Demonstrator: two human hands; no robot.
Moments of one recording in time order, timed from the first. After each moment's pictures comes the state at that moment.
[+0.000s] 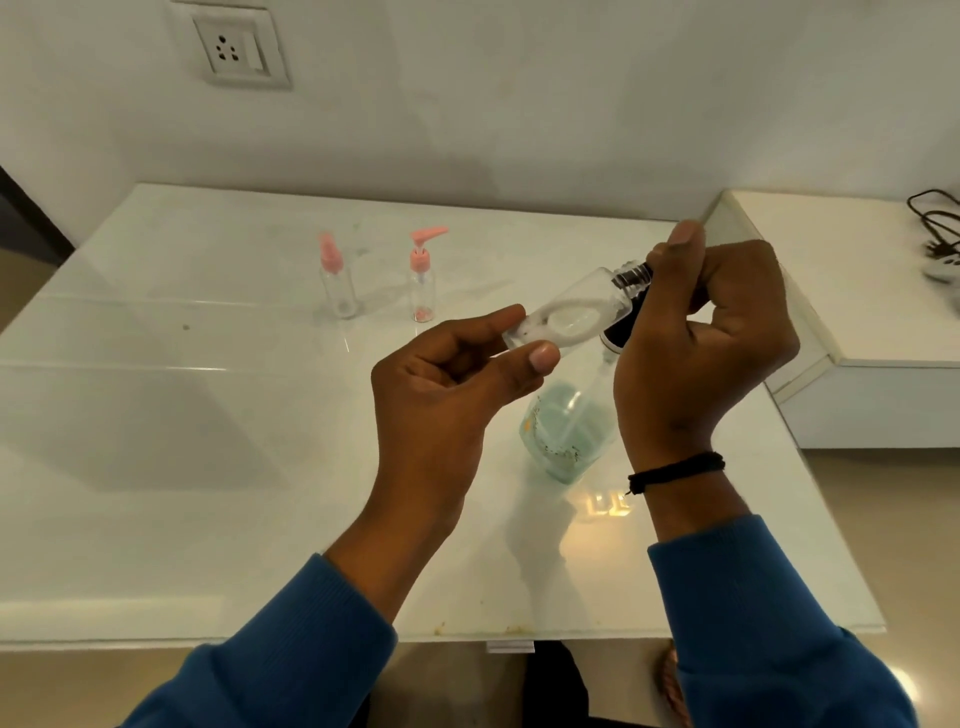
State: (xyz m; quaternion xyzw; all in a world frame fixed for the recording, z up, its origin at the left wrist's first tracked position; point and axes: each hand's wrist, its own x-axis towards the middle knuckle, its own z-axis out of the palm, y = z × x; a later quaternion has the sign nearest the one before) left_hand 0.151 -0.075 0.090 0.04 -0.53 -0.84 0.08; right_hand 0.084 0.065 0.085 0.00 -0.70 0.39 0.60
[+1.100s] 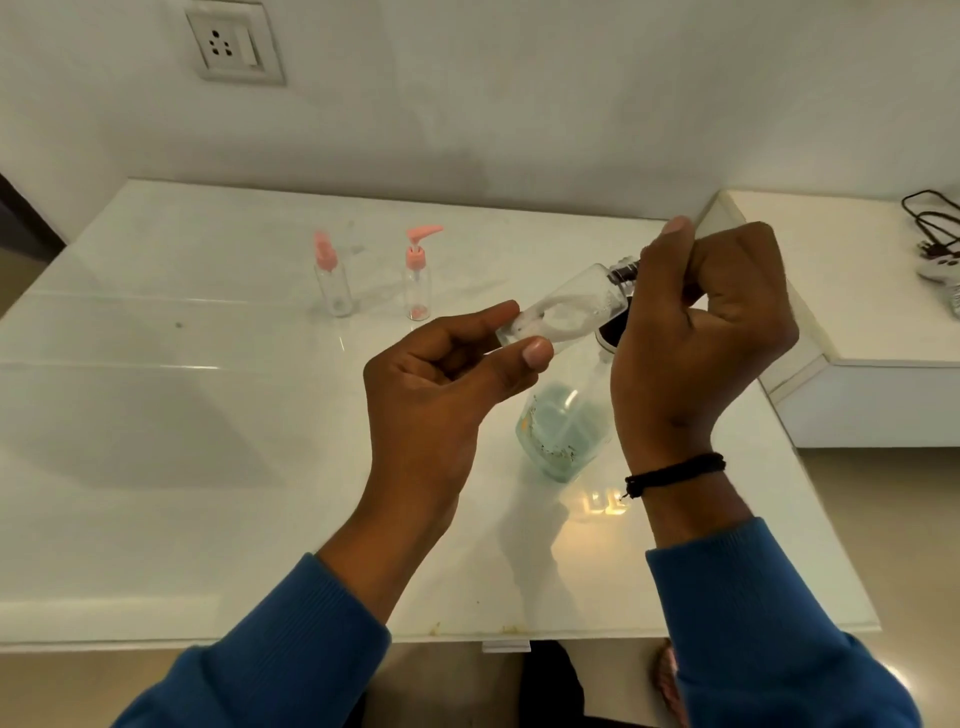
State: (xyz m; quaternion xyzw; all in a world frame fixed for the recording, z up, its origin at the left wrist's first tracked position) left_hand 0.149 -0.078 0.087 0.04 -0.55 -0.83 0.09; right_hand 0.083 0.061 0.092 0.01 -0.71 0.38 0.59
